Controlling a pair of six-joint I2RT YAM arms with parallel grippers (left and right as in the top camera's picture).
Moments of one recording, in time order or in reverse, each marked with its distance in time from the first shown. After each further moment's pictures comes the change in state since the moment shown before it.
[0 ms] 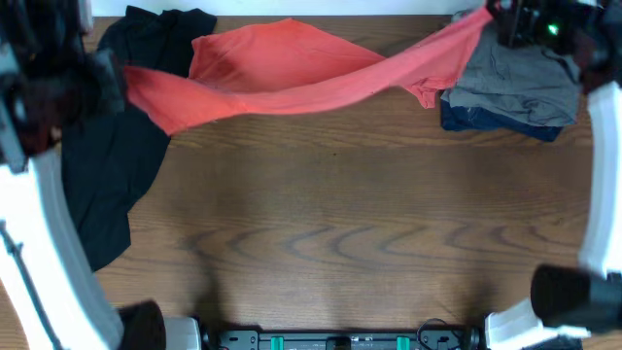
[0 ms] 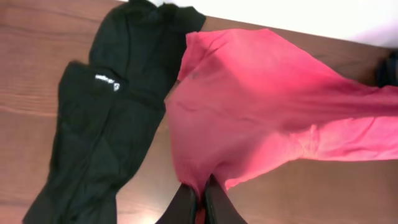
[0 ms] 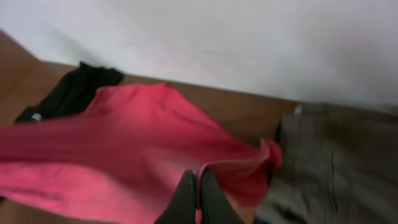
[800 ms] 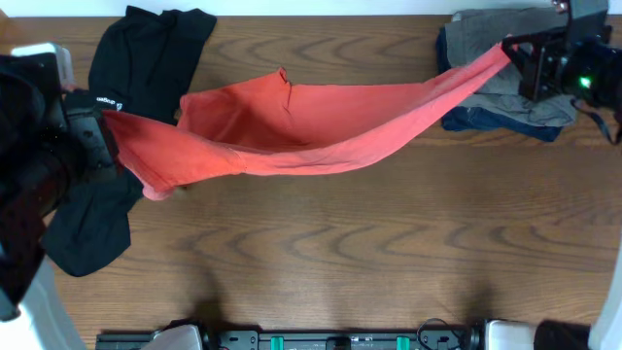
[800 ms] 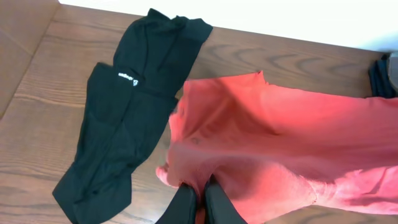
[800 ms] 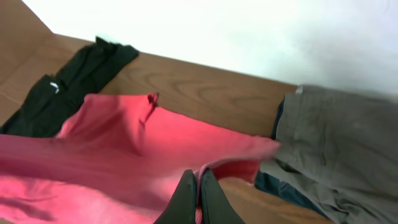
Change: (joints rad) left arm 0.000 -0.196 0.000 -0.088 -0.041 0.003; right arm -0.002 -0.201 0.012 -0.224 0.003 -0.095
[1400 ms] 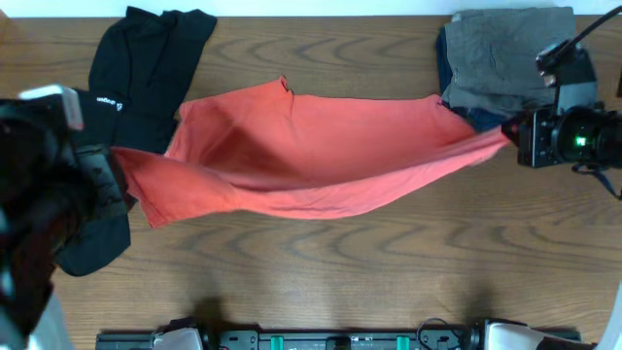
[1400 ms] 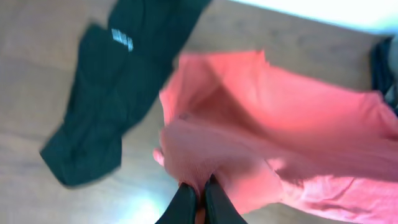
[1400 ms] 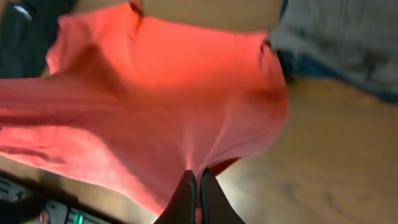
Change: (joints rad) left arm 0.000 -0.097 -0.159 -0.067 0.000 -0.064; right arm 0.000 -0.063 -0.081 -0.401 0.132 0.001
